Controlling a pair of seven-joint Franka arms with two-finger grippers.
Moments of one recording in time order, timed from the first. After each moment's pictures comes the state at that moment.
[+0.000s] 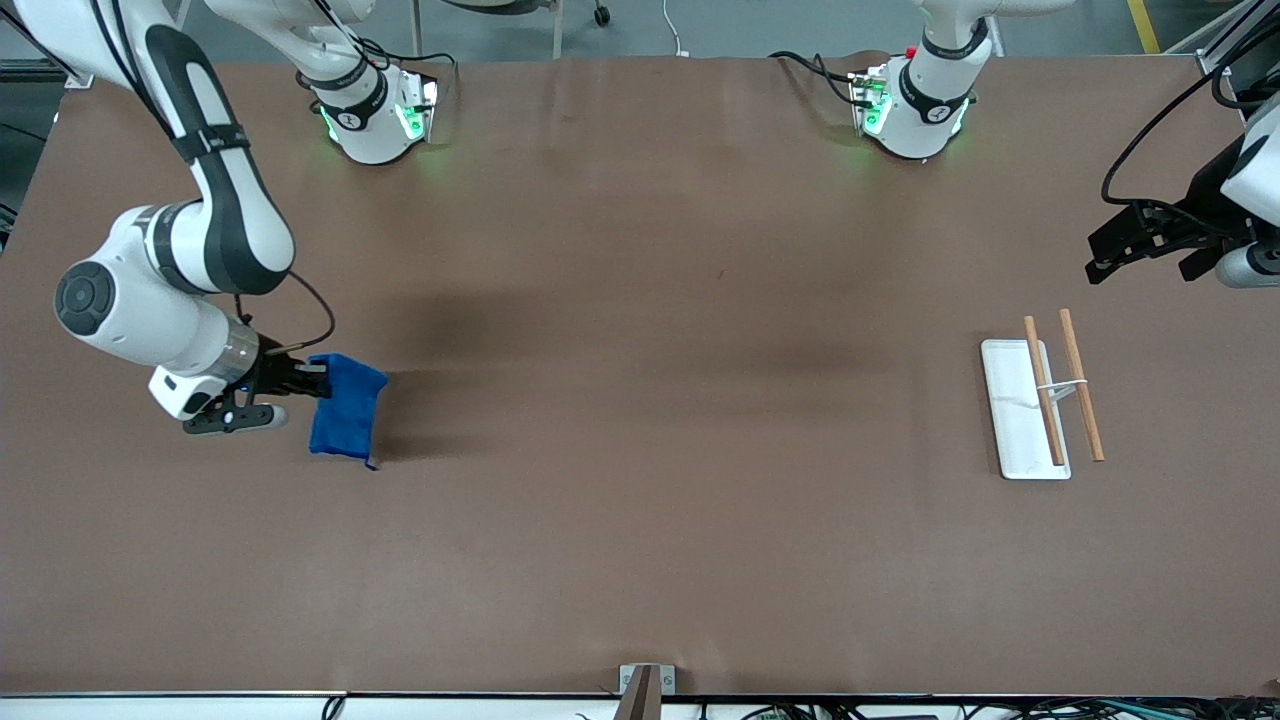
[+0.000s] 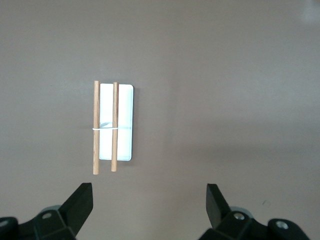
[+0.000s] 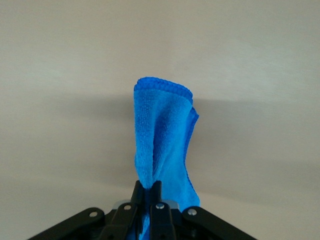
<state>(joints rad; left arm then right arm) -0.05 -0.01 -0.03 -1.55 0.00 1.61 -0.10 -0.04 0.24 0.12 -2.02 0.25 2.25 -0.15</state>
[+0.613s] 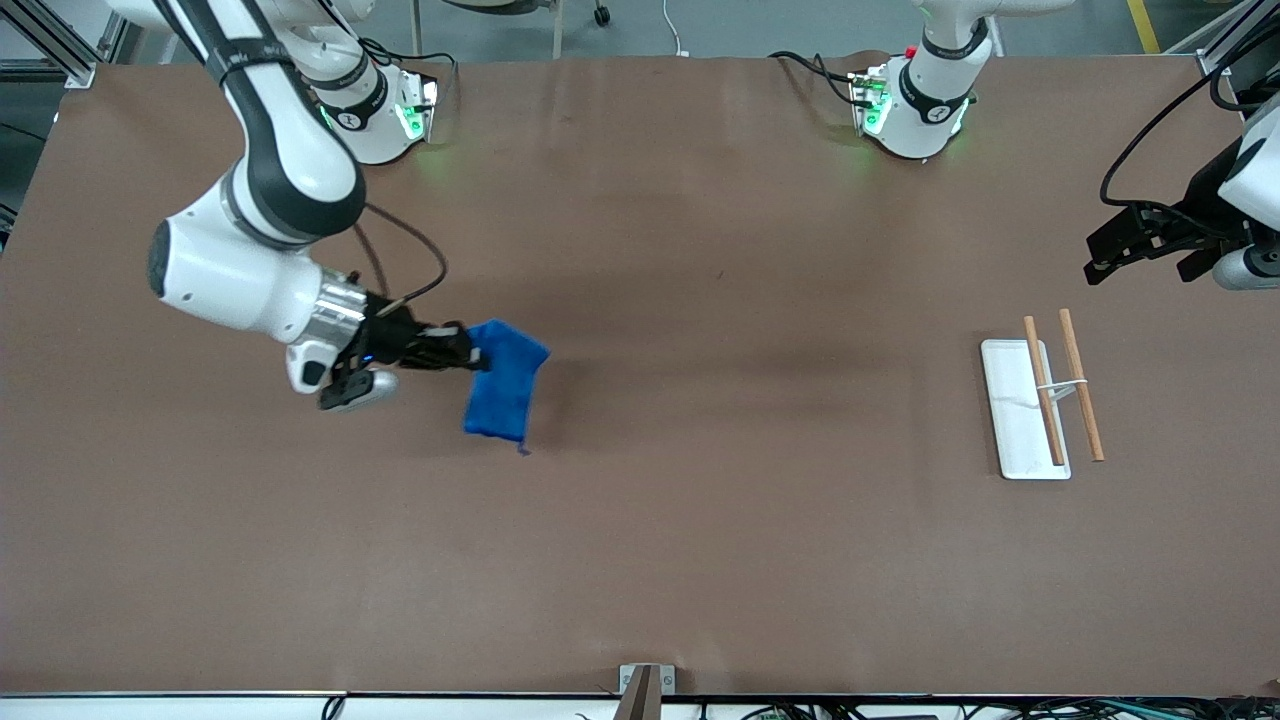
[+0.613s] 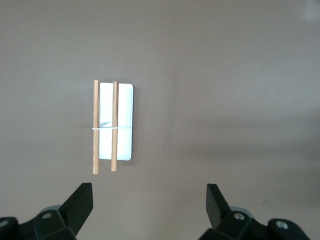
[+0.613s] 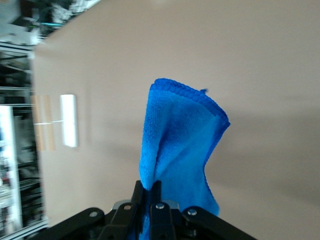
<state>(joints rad) -0.05 -0.01 -0.03 -1.56 0.00 1.61 -0.10 -0.02 0.22 0.43 -1.92 0.90 2.29 -0.15</state>
